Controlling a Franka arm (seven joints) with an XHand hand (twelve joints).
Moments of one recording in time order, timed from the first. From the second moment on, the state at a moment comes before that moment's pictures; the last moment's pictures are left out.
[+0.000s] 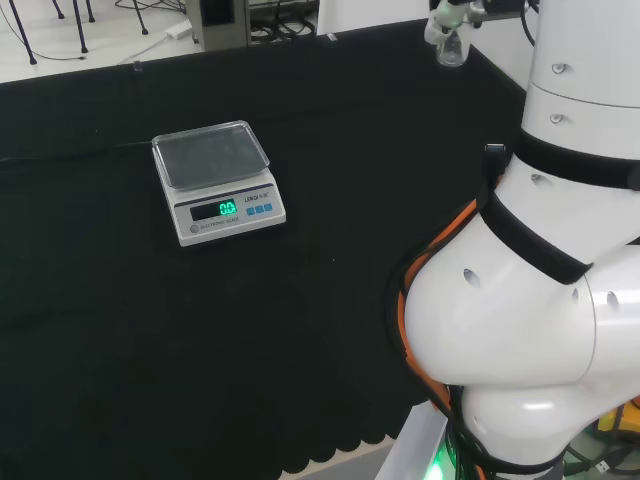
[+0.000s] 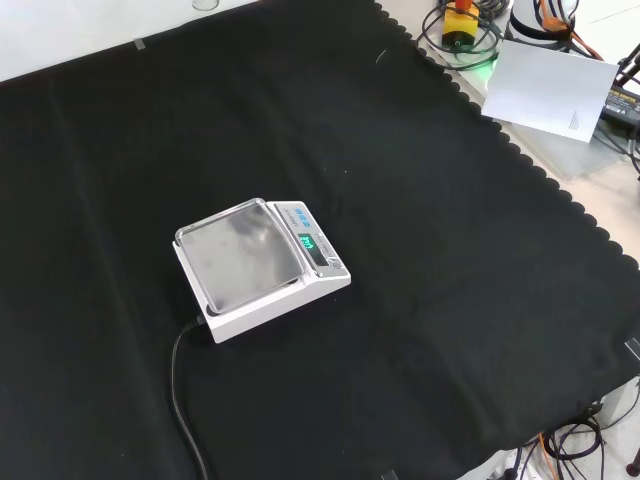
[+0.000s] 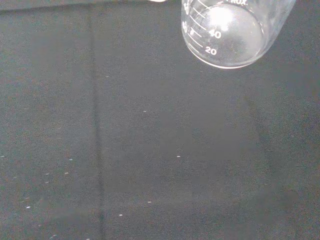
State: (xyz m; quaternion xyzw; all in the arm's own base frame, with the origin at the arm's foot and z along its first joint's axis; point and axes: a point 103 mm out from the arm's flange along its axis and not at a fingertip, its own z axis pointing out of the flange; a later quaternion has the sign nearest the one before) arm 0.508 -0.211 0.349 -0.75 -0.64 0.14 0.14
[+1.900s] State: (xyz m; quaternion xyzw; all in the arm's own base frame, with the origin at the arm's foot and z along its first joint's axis) arm 0.593 0.091 0.295 -0.56 -0.80 0.13 0.16
